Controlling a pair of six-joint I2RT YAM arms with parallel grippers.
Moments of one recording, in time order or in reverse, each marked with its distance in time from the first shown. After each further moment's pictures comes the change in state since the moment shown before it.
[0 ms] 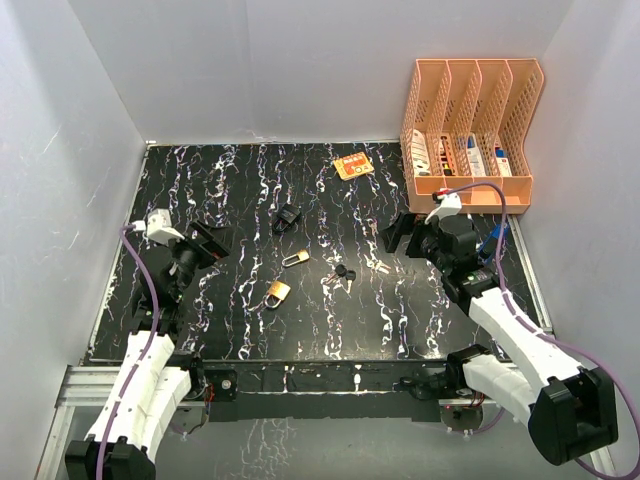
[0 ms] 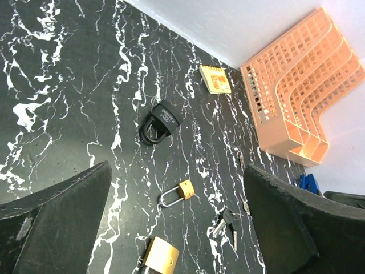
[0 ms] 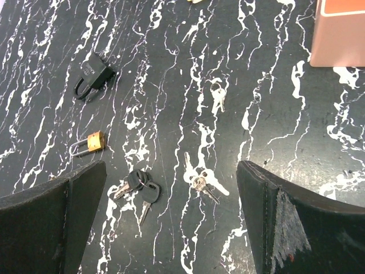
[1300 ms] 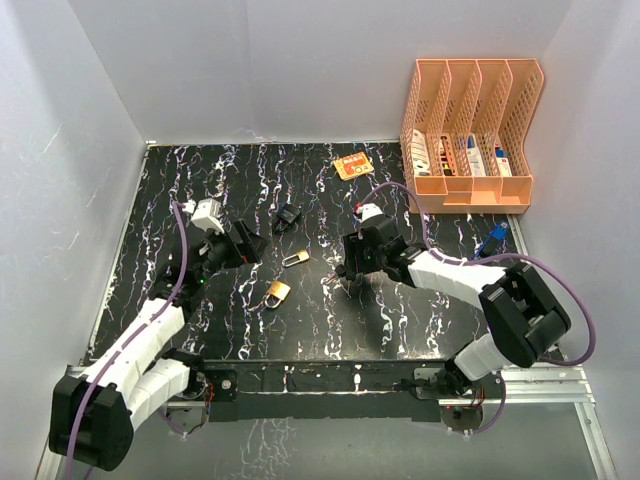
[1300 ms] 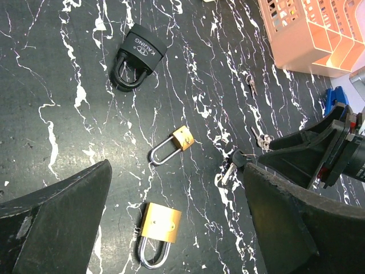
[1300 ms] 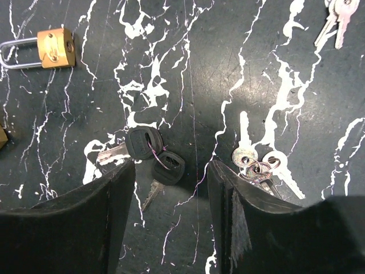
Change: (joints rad) left arm -0.212 0.277 0.090 -0.040 0.027 0.136; right arm 0.327 0.529 0.195 -0.081 0.129 -0.064
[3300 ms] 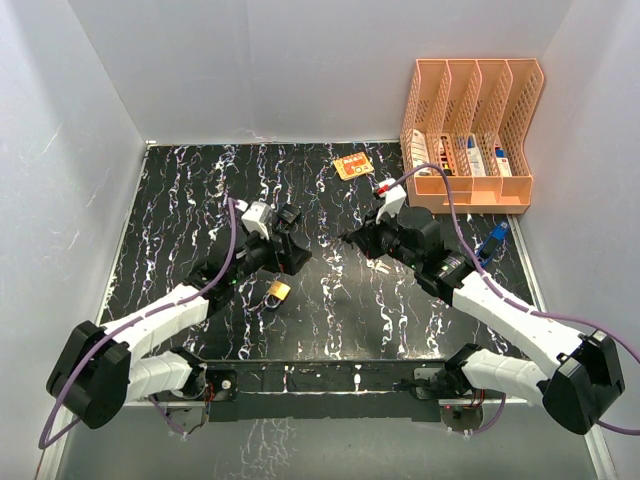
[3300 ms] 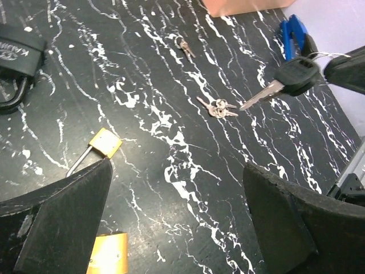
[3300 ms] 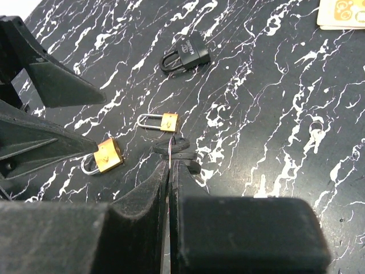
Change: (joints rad) left arm -0.287 0.227 0.023 0.248 -0.006 0.081; right arm 0.007 -0.396 0.011 0.035 -0.111 -0.087
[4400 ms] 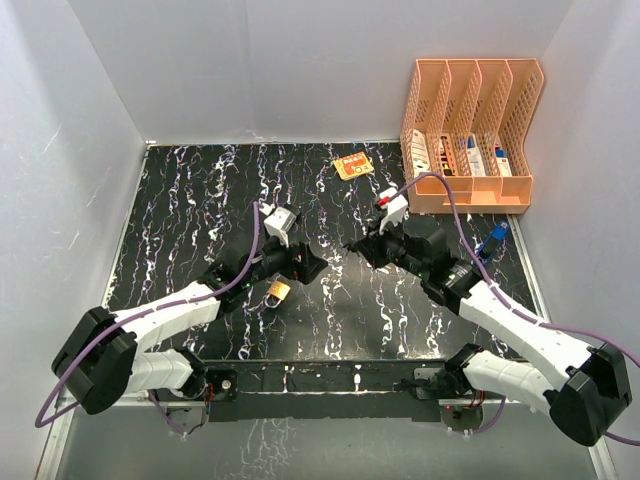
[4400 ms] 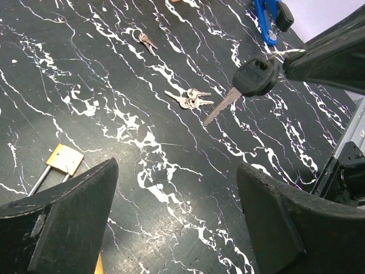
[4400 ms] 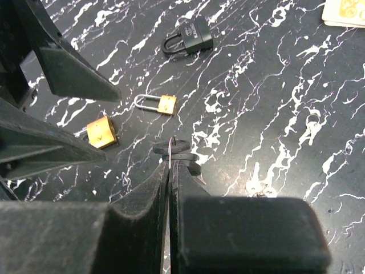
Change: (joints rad) left arm -0.142 0.075 0.033 0.076 -0.011 0.081; right arm 0.000 -0.070 -0.037 -0.051 -0.042 -0.066
